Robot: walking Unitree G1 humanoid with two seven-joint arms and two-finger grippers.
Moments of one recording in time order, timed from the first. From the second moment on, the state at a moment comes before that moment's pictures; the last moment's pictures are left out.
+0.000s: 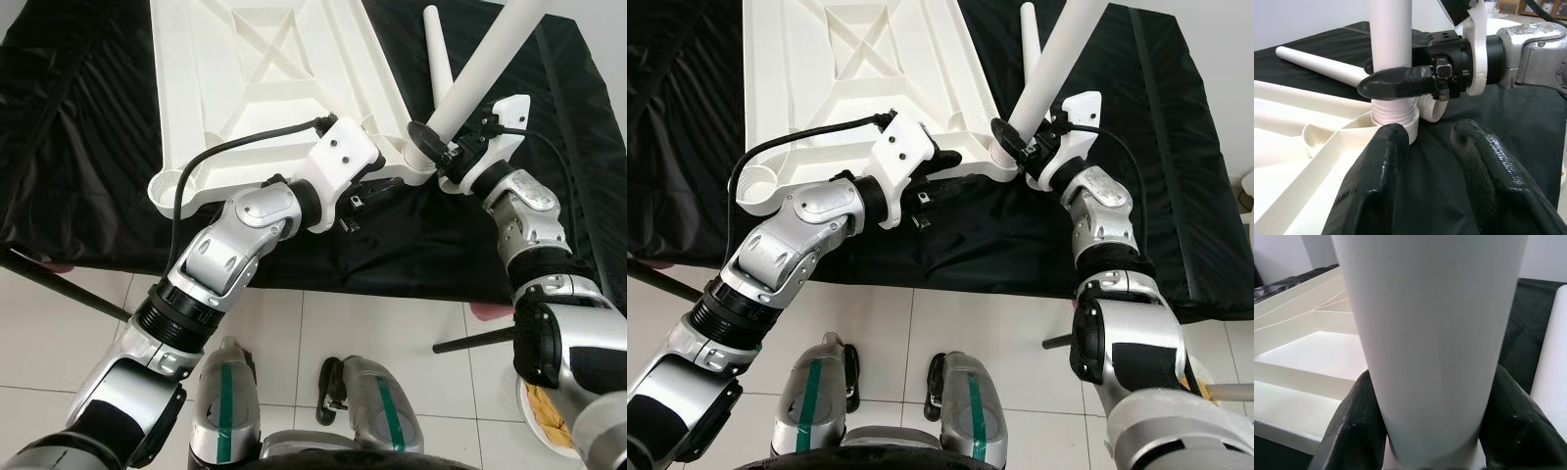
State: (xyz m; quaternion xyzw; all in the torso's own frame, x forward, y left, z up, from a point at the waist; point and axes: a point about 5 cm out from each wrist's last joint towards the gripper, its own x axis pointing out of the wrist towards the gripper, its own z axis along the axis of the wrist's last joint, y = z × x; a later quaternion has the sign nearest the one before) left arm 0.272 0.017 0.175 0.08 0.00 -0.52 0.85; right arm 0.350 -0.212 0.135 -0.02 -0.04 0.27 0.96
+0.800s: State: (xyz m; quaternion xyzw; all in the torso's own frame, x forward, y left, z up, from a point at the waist) left arm 0.271 0.016 0.175 0.08 0.00 -0.52 0.85; right arm 0.344 -0.204 0.129 0.04 -0.08 0.02 1.00
